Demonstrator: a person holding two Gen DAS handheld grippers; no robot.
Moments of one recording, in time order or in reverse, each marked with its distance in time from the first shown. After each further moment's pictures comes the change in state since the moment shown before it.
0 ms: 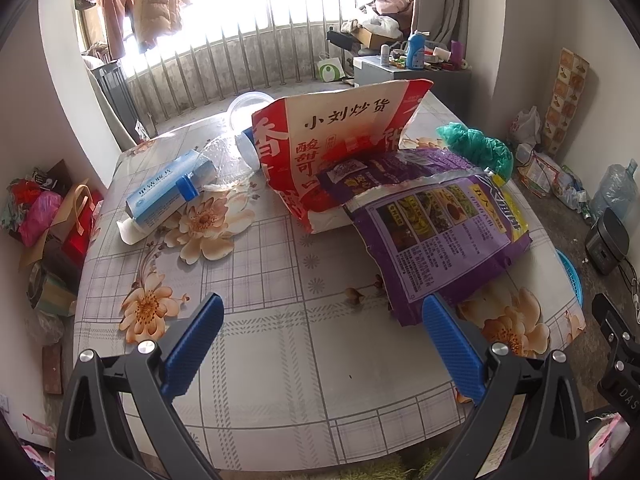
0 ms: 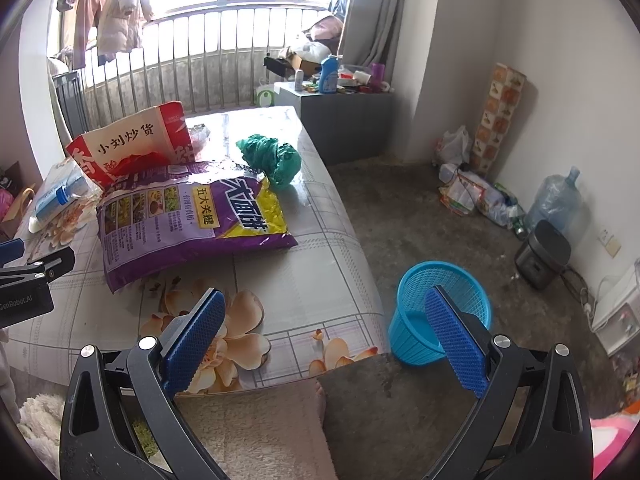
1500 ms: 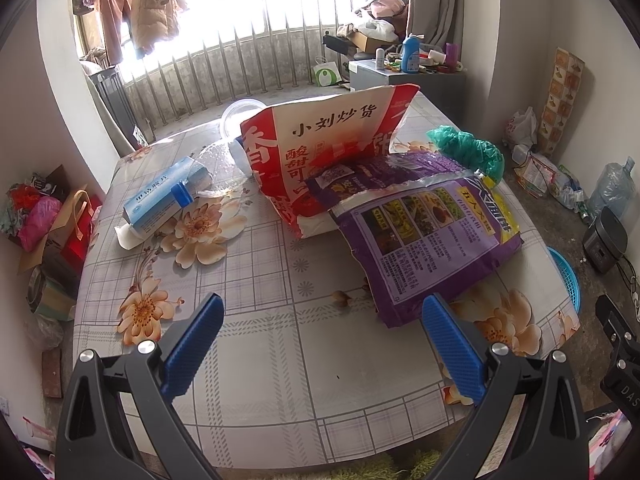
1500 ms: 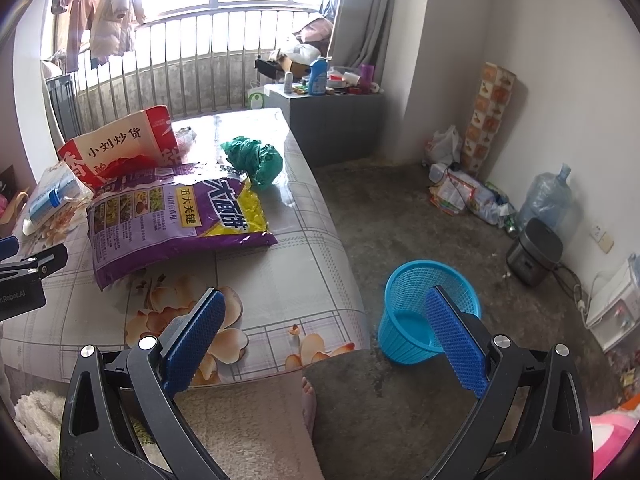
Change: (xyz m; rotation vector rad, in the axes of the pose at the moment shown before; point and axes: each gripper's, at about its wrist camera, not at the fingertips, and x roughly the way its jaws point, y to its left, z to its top) left arm -0.008 -0.010 0.001 -0.001 -0.018 -0.008; right arm -0.006 -0.020 0.000 0.010 -0.005 -0.026
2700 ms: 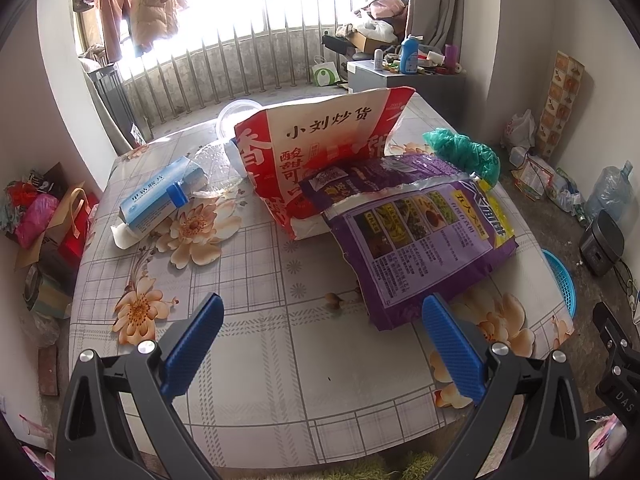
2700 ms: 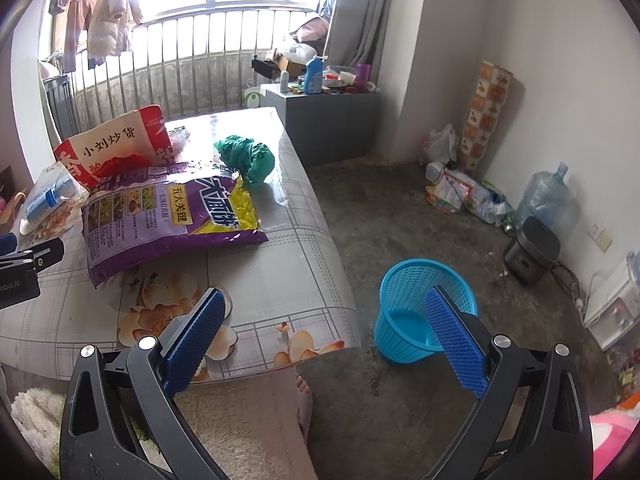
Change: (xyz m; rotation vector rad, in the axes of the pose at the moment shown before) left arm -0.001 -0.004 0.002 -0.006 -0.002 -0.010; right arm -0.002 -0.011 -0.002 0.002 0.004 0.001
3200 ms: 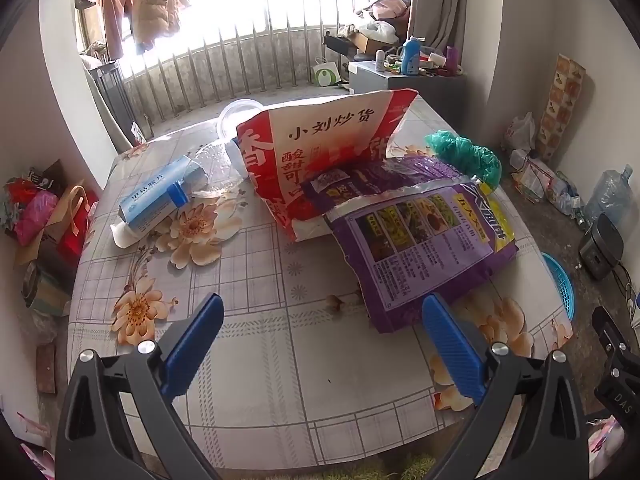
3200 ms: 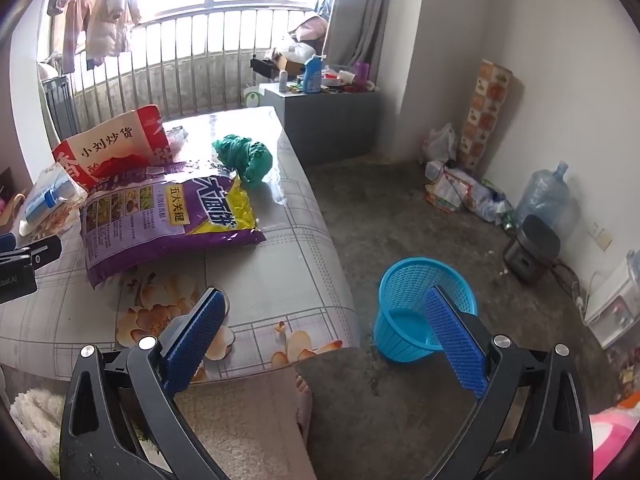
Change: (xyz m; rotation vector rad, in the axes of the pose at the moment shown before) left arm 0.001 0.000 0.002 -0.003 0.000 -0.002; right arm 0.001 0.002 0.000 0.001 0.003 0.001
